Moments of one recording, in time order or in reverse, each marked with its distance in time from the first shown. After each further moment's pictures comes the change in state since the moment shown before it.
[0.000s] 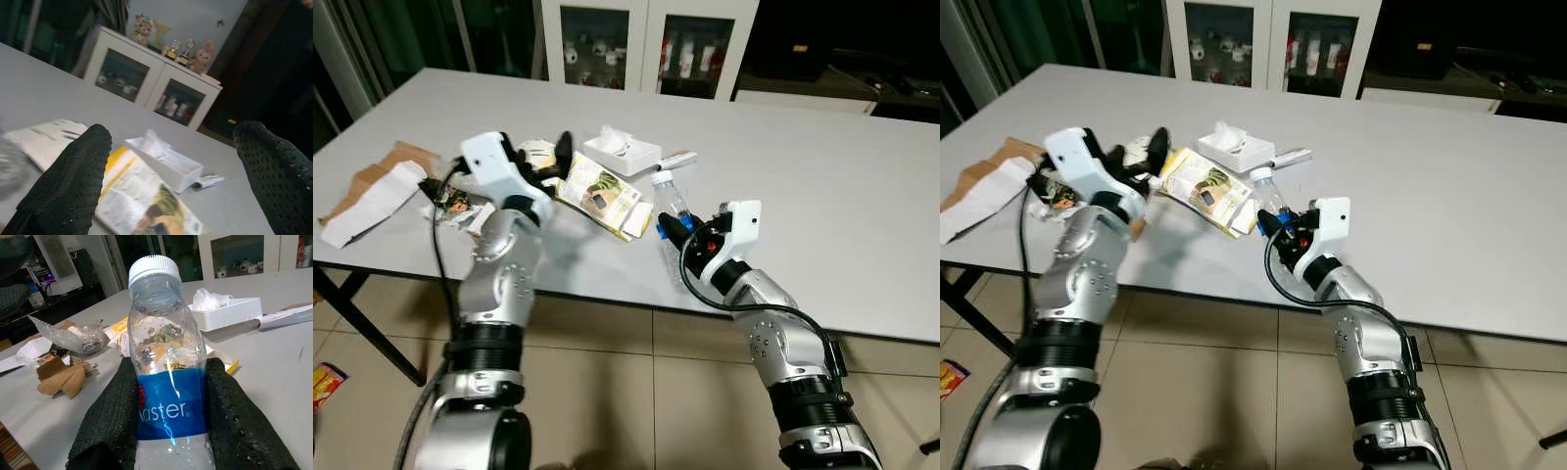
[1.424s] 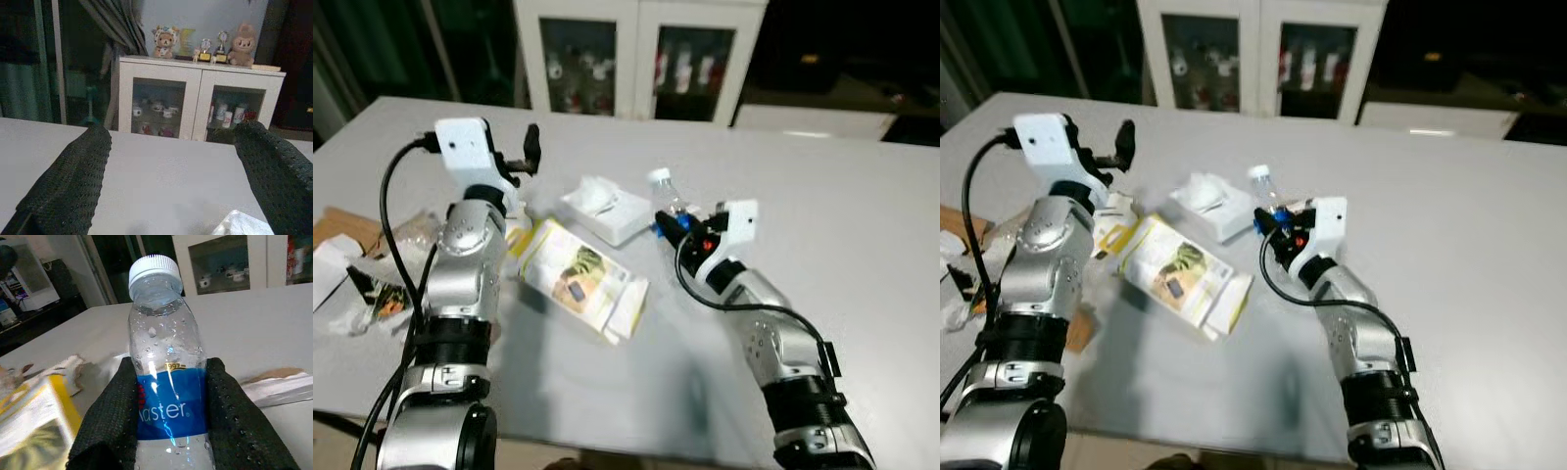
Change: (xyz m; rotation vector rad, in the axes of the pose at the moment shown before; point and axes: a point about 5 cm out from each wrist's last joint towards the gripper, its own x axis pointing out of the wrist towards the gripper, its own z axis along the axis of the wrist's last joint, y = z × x) left arm 0.001 0.022 0.024 0.348 -0.070 0.051; right arm 0.002 0.003 0.000 0.007 -0.018 -0.012
